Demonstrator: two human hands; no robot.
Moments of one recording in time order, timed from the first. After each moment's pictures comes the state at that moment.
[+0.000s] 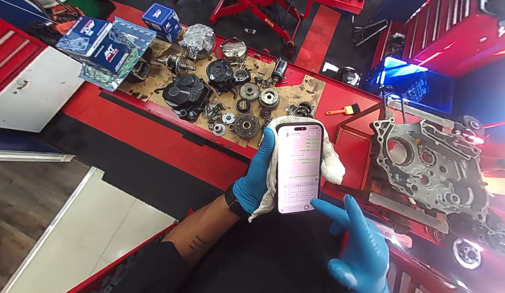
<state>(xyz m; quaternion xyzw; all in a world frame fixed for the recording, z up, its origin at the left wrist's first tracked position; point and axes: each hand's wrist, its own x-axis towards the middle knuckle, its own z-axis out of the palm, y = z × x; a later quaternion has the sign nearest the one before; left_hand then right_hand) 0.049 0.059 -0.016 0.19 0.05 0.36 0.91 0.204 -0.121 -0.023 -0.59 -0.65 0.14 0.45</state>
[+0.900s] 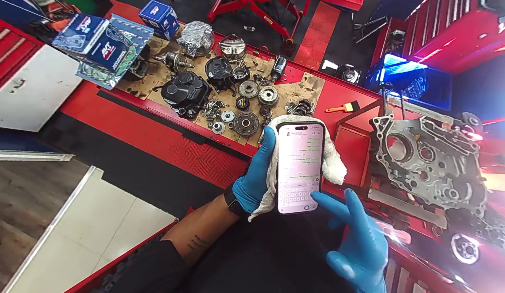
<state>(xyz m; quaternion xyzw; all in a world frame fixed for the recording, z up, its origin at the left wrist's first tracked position) 0.048 0.053 -0.016 0.18 0.06 0.35 0.92 0.201 -0.120 -0.024 -0.60 -0.64 0.13 0.46</state>
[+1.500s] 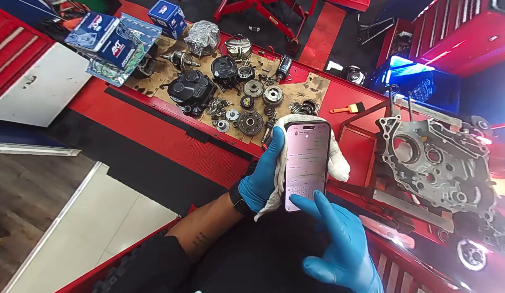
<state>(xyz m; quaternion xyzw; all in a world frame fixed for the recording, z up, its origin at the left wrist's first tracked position) 0.048 0.049 -0.014 0.21 0.09 0.36 0.90 0.178 -0.104 -0.016 -0.55 -0.71 0.15 0.41</state>
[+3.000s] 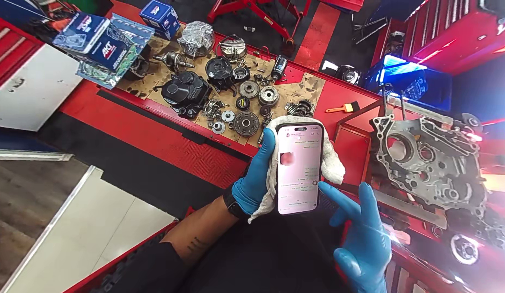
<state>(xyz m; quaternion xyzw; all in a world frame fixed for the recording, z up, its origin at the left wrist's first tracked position) 0.045 0.051 -0.017 0.19 0.06 0.35 0.91 0.199 -0.113 -0.019 -0.58 -0.61 0.18 0.51</state>
